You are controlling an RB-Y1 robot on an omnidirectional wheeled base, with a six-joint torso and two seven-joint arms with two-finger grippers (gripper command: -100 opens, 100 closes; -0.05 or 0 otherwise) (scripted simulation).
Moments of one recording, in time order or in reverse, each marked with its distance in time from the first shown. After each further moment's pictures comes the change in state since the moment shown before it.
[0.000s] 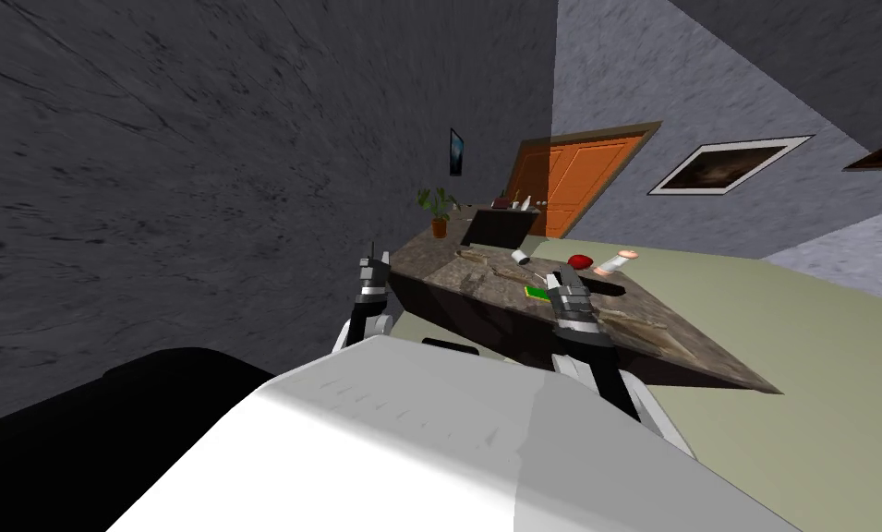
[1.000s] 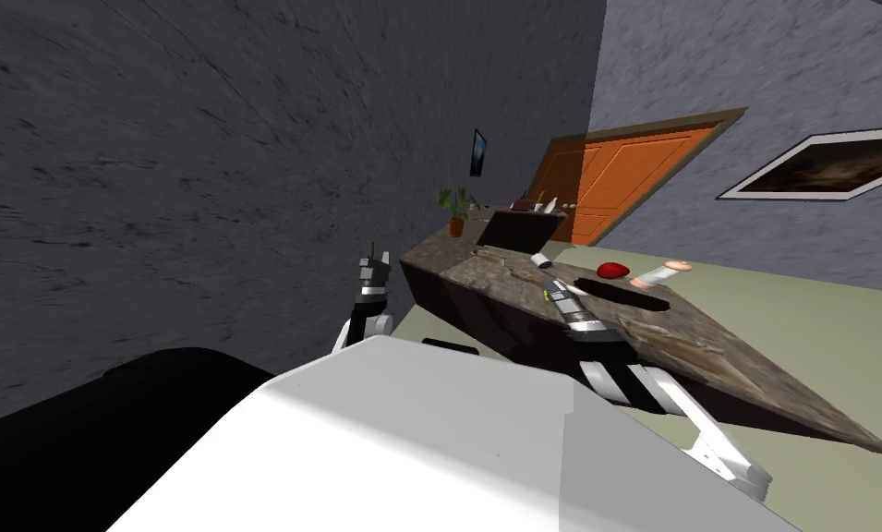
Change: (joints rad) left arm 0.000 0.000 0.000 0.000 0.000 0.000 0.000; right arm -0.031 -0.271 -0.052 0.188 0.206 0.011 0.154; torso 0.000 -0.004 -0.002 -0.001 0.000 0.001
